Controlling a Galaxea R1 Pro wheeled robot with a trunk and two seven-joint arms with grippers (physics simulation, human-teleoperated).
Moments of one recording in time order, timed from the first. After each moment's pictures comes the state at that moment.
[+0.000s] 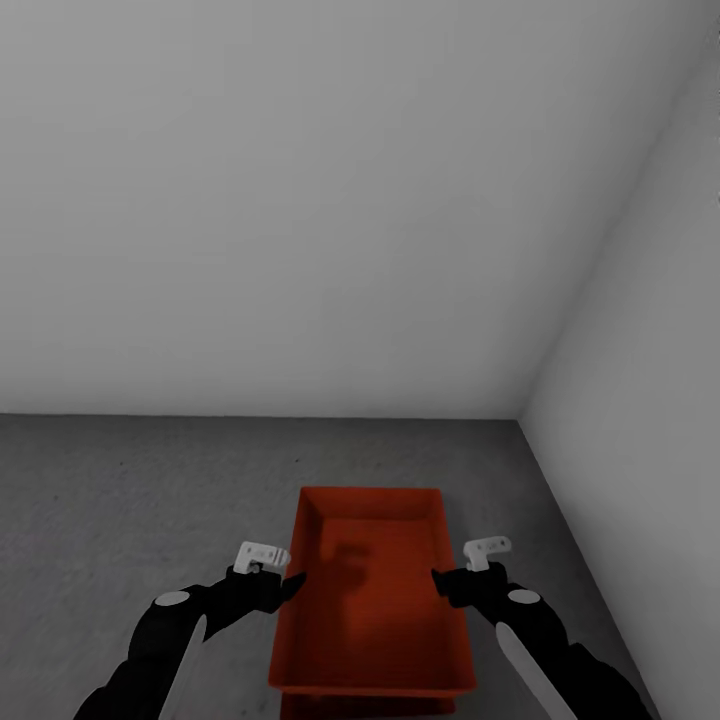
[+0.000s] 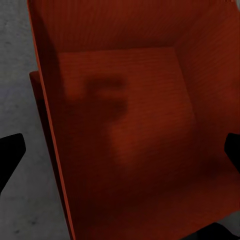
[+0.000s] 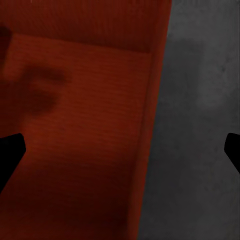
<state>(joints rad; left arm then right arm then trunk) -0.21 -0.02 0.00 -1.41 -0.05 0.67 -0.43 -0.30 -0.22 0.46 -1.34 -0.45 0.59 -0.27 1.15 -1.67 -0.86</state>
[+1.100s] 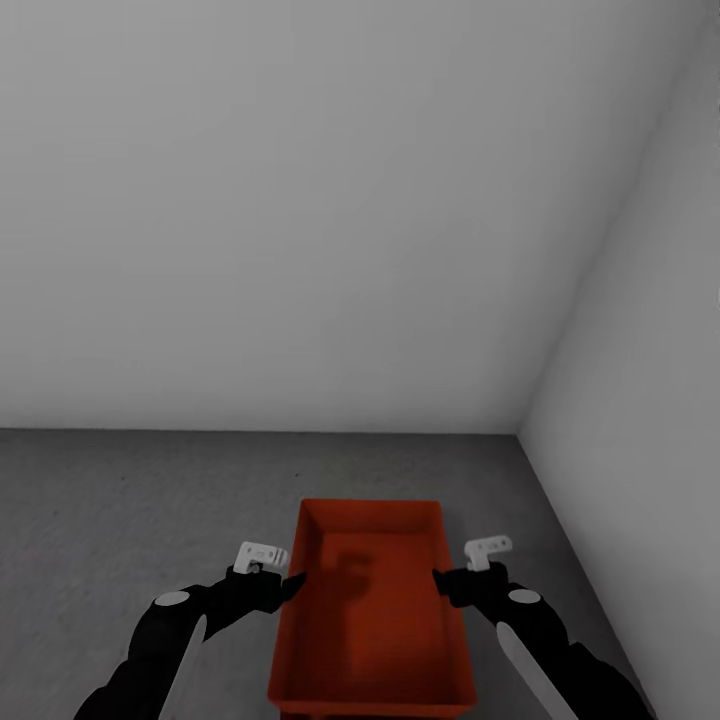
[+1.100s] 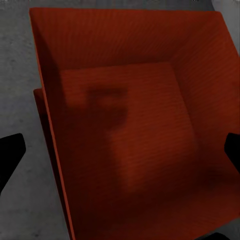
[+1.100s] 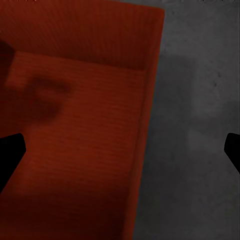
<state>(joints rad) -0.21 -0.02 0.00 -1.41 -0.05 0.67 -0.43 -0.30 -0.22 0.45 -1.34 -0.45 0.59 -0.27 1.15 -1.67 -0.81</state>
